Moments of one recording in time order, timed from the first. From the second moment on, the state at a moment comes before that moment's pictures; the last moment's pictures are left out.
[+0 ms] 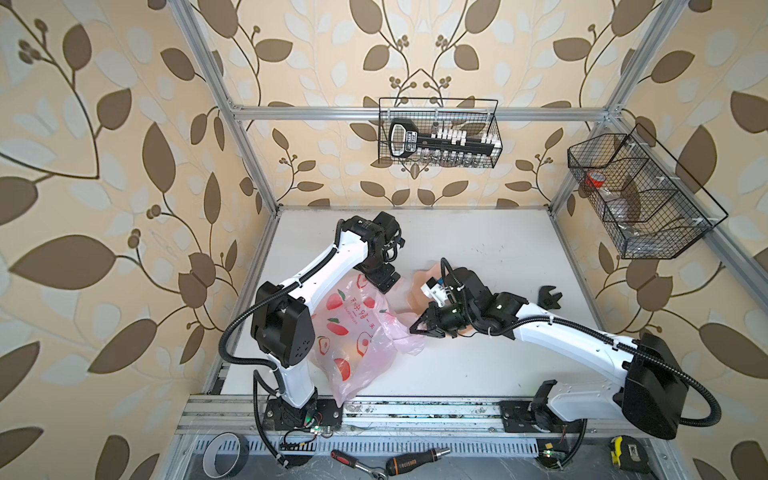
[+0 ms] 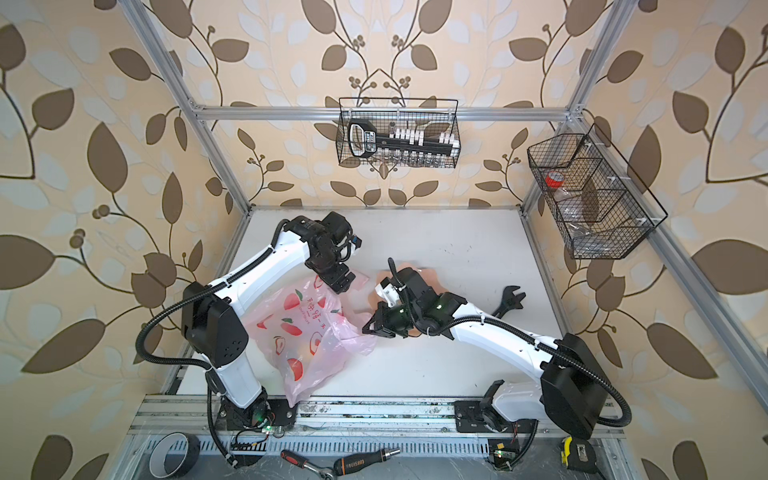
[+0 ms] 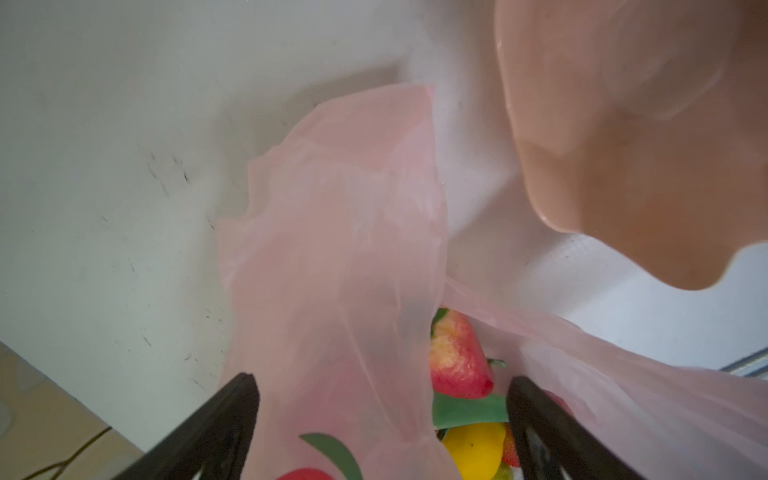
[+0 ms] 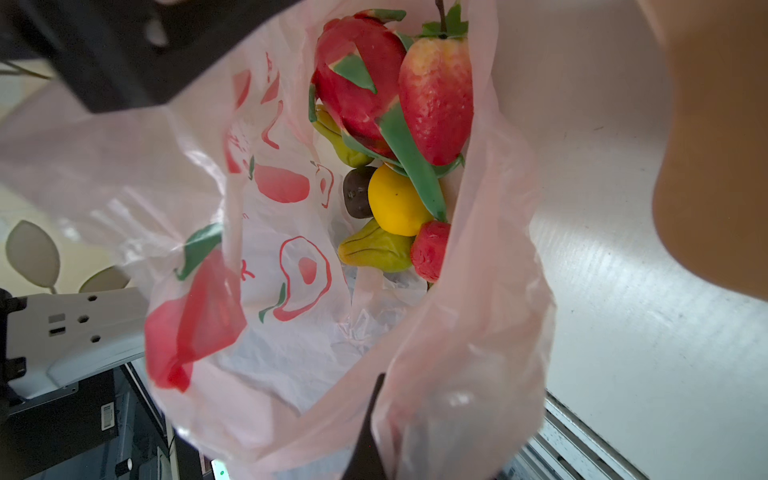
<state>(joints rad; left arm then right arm) -0.52 1.79 1.63 -1.27 -0.09 0.15 0.80 1.33 0.89 -0.35 -0.58 0.98</state>
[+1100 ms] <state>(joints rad) -0.28 1.50 1.94 -1.19 -0.19 -0.04 0.58 1.55 1.51 -0.30 -0.61 0.86</state>
